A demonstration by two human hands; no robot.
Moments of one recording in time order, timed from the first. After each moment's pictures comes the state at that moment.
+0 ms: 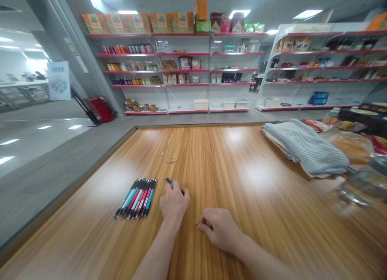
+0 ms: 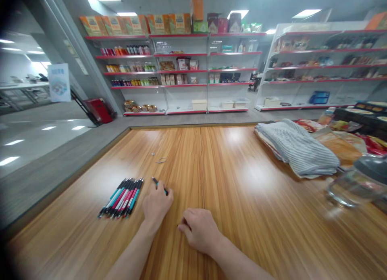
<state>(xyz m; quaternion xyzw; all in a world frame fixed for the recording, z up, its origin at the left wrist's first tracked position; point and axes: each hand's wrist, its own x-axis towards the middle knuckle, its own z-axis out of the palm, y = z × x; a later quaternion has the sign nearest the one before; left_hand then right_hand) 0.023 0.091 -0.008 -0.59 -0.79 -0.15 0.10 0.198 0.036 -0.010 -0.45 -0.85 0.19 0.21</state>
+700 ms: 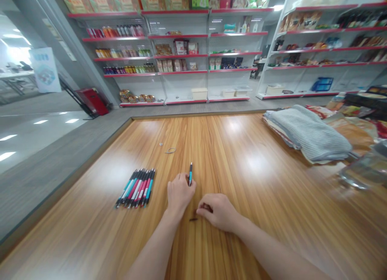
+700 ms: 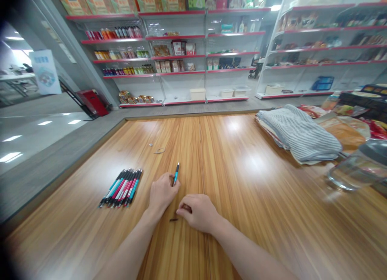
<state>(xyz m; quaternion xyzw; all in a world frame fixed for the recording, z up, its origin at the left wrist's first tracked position) 0.029 0.092 -0.009 -0.67 -0.70 -0.24 -0.03 0.200 0.045 -0.001 -0.41 -0.81 0.30 0.27</state>
